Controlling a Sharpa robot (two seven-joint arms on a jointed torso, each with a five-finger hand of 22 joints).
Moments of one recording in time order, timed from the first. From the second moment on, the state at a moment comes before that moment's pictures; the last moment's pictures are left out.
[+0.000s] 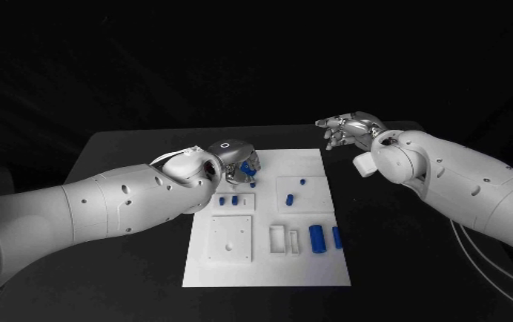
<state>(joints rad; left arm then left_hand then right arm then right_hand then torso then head) 1.31 -0.58 -0.20 1.27 -1.52 -0.34 -0.07 1.42 -0.11 0.21 -0.07 0.15 1.06 0.11 0.07 0.06 1.14 0.09 0.06 0.06 1.25 0.00 1.16 0.45 0.10 1.23 -0.02 0.30 1.31 1.10 -0.64 0.31 1.03 -0.53 -0.08 0.01 1.09 -0.03 0.26 -0.18 0.60 1.04 0.11 0.07 0.07 1.19 0.00 0.64 0.46 1.39 -0.06 0.55 0.72 0.09 1.47 -0.08 0.07 0.82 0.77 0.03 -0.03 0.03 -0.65</state>
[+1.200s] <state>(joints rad) 1.27 -0.54 -0.21 1.19 -1.54 -0.29 -0.04 1.44 -0.10 0.26 0.00 0.16 1.02 0.10 0.07 0.06 1.12 0.09 0.06 0.06 1.25 0.00 1.16 0.43 0.10 1.25 -0.02 0.25 1.31 1.10 -0.64 0.31 1.06 -0.52 -0.11 0.02 1.09 -0.03 0.26 -0.19 0.60 1.04 0.11 0.07 0.07 1.16 0.01 0.62 0.38 1.36 -0.05 0.54 0.65 0.09 1.46 -0.07 0.08 0.64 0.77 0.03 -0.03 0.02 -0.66</state>
